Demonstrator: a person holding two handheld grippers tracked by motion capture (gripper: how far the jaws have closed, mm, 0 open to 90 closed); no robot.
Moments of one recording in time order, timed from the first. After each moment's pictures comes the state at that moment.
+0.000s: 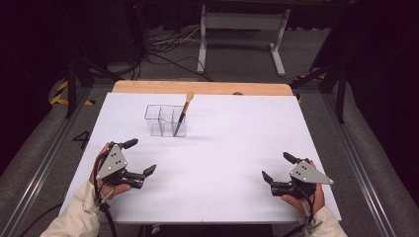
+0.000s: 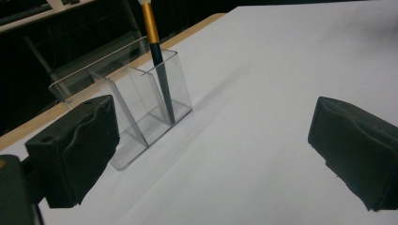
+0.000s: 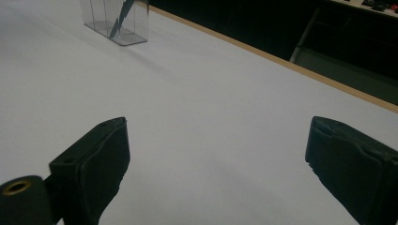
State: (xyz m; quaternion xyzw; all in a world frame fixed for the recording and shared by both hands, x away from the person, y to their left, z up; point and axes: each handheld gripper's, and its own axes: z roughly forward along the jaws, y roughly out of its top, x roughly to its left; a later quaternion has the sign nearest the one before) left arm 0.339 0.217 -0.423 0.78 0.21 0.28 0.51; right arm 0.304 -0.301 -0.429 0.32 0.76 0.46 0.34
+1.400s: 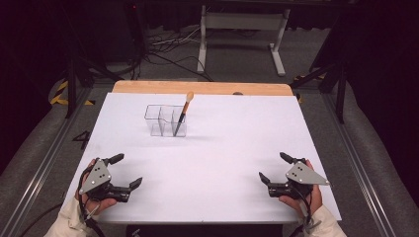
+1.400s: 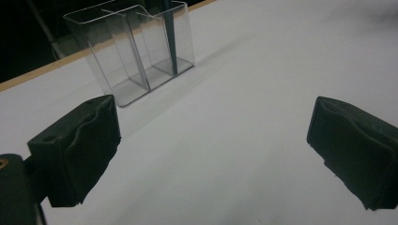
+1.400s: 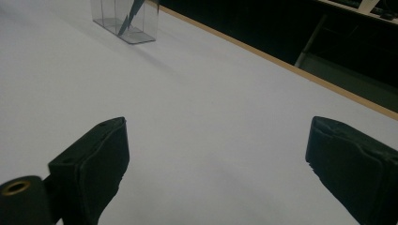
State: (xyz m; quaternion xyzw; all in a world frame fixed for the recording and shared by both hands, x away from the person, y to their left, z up) left arm 0.312 0.252 -0.449 0.78 0.26 0.25 0.51; right arm 0.305 -0.294 -0.431 0.30 0.77 0.46 0.34
